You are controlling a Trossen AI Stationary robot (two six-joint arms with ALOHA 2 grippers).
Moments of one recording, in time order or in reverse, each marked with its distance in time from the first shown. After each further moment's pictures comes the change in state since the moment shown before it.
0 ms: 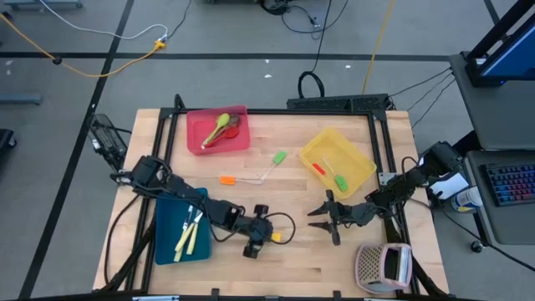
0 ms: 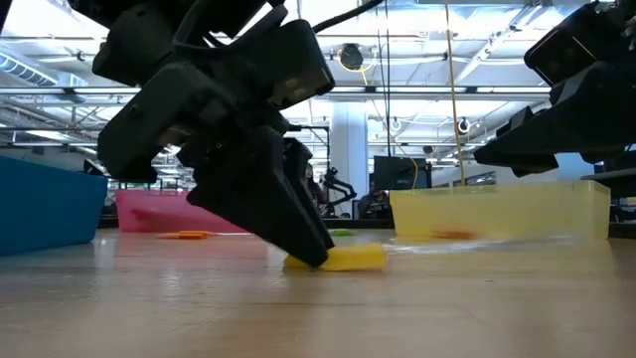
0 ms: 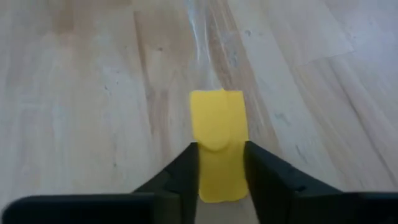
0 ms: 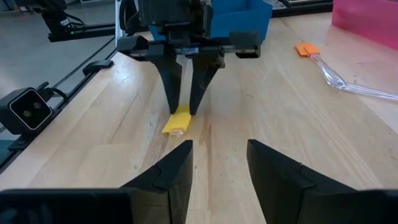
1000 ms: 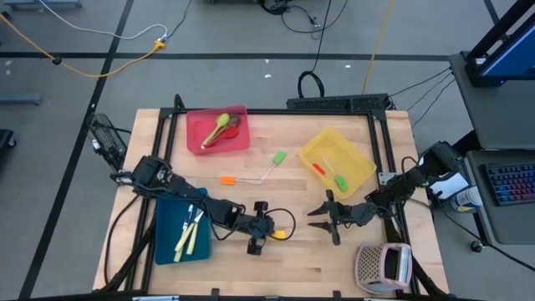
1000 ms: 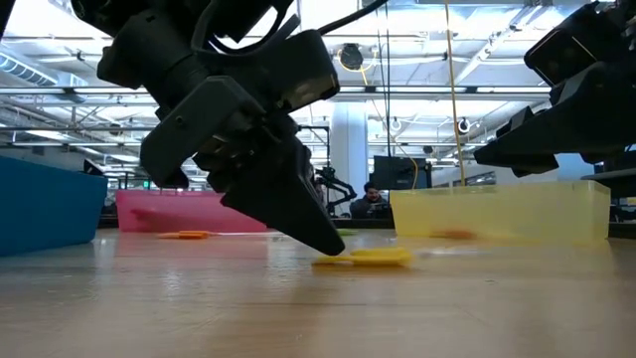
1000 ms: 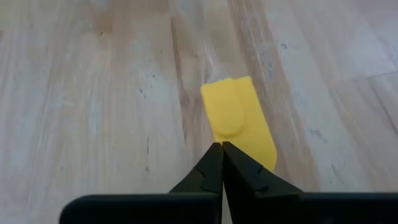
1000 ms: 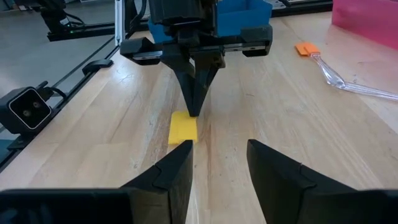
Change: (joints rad) left arm 0.010 -0.023 -0.006 0.112 -0.086 -0.027; right arm 0.000 0.000 0.000 -0.002 0.000 0.000
